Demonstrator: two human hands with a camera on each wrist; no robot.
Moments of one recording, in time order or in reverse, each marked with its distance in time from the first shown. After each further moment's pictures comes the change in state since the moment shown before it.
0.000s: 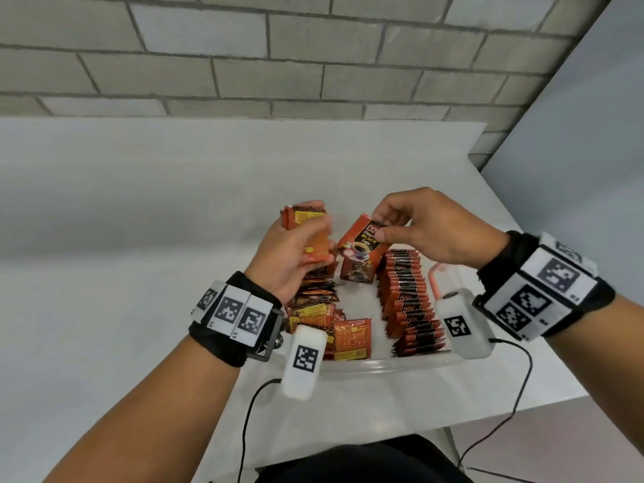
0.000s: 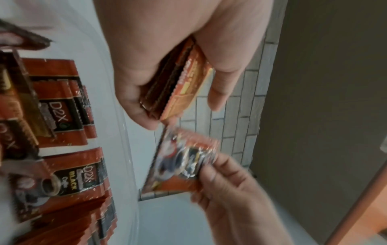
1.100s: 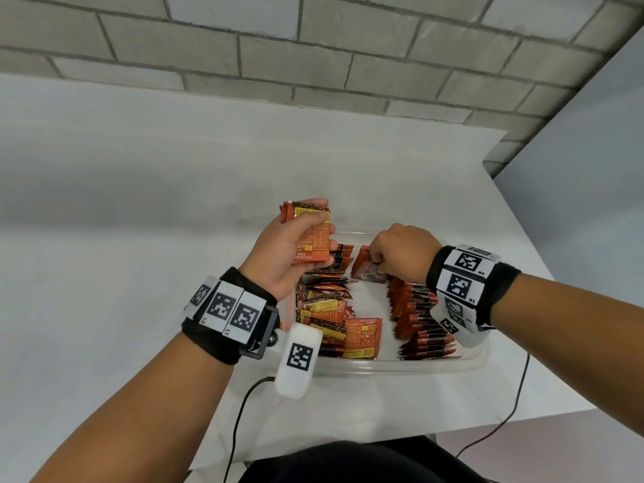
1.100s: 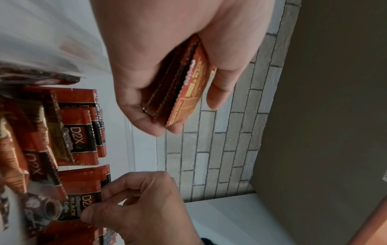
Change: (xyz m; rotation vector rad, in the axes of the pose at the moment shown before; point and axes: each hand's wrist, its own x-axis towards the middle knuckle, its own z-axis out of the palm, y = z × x) left_hand -0.003 0.001 -0.030 -0.092 0.018 -0.030; right_hand 0.042 0.022 0.064 -0.759 -0.304 0.075
